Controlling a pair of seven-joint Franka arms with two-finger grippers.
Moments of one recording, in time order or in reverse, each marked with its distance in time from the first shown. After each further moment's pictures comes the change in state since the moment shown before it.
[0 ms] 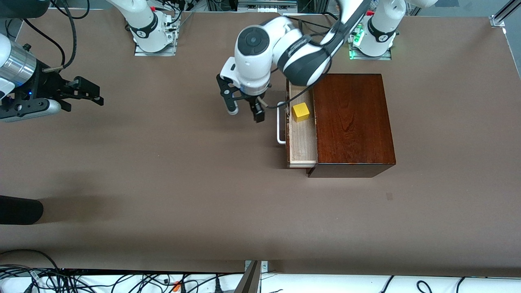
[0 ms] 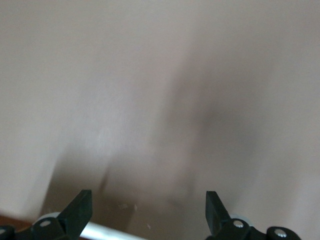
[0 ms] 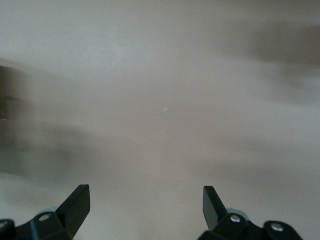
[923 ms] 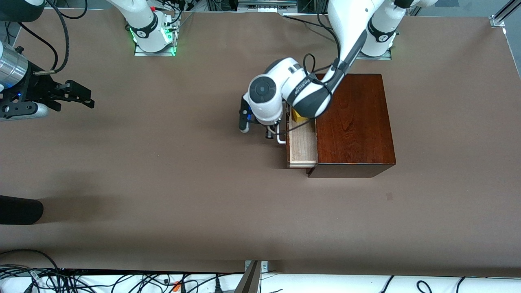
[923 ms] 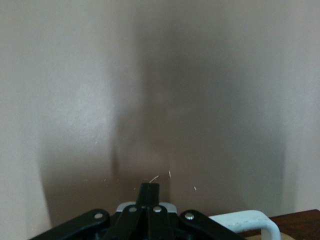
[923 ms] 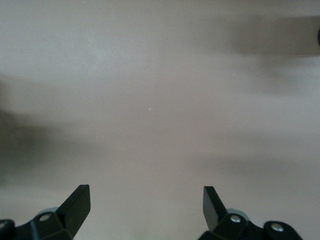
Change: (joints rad) left arm 0.076 0.106 0.022 -0.035 0.054 -0.062 0.404; right arm -0.002 0.001 -0.022 0.001 -0.032 0.001 0.040
